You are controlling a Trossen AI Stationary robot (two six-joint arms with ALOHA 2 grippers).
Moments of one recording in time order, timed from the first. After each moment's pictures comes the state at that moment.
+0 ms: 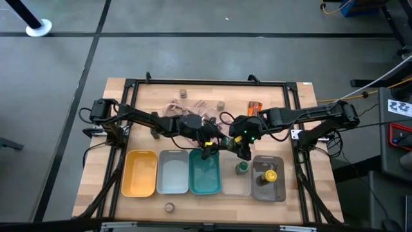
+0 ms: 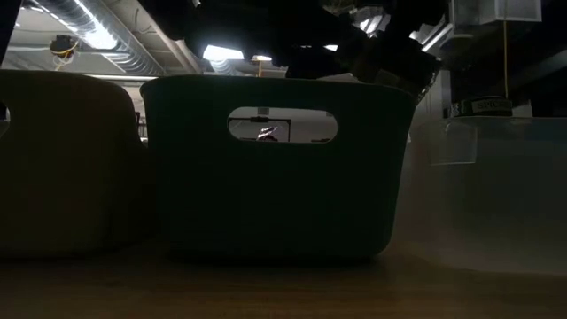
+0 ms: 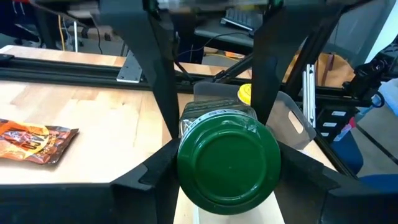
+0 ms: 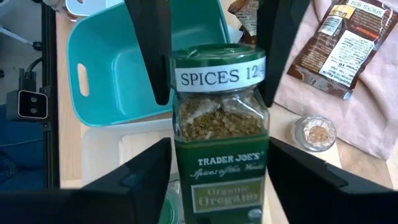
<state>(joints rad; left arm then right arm) -0.03 1.74 1.04 0.45 0.15 -0.12 0.11 1.46 1.30 -0.85 -0.12 0.31</state>
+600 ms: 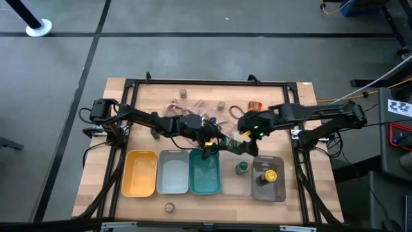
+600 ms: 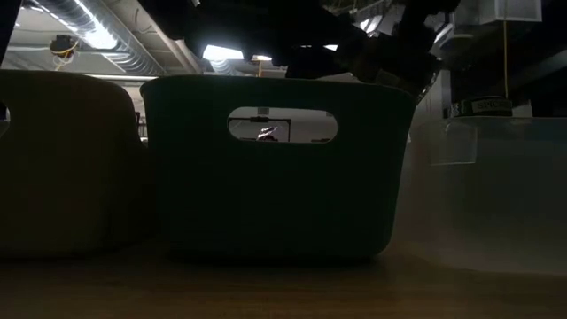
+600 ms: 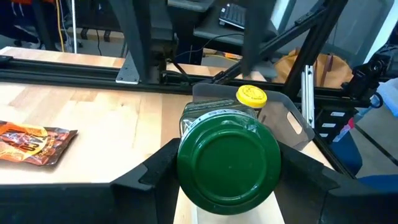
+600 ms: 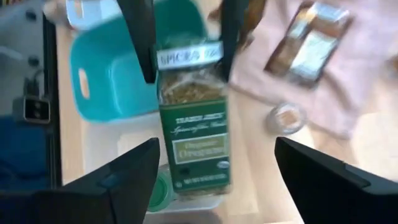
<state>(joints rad) -0.03 1.74 1.04 0.45 0.15 -0.12 0.10 1.34 1.30 -0.93 -0.07 0.33</state>
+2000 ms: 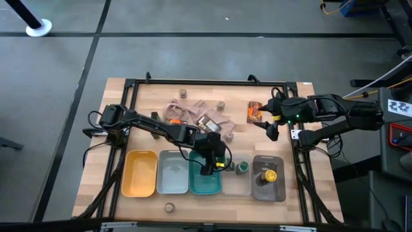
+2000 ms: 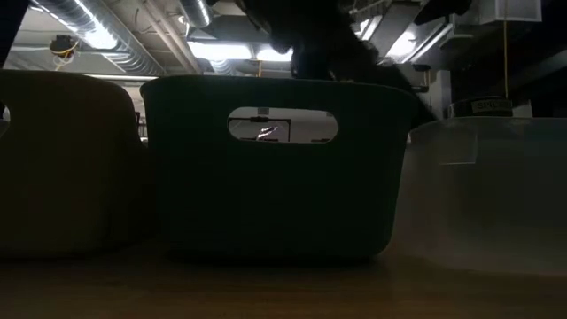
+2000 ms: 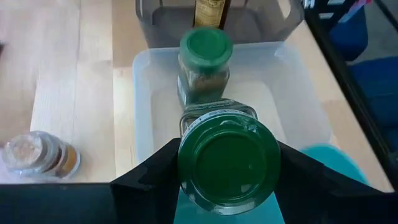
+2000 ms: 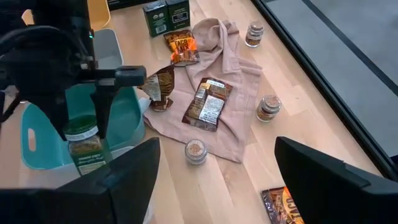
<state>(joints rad) -0.16 1.89 1.45 -0.32 0.09 -0.05 0.10 1.02 1.30 -1.01 0.28 0.30</state>
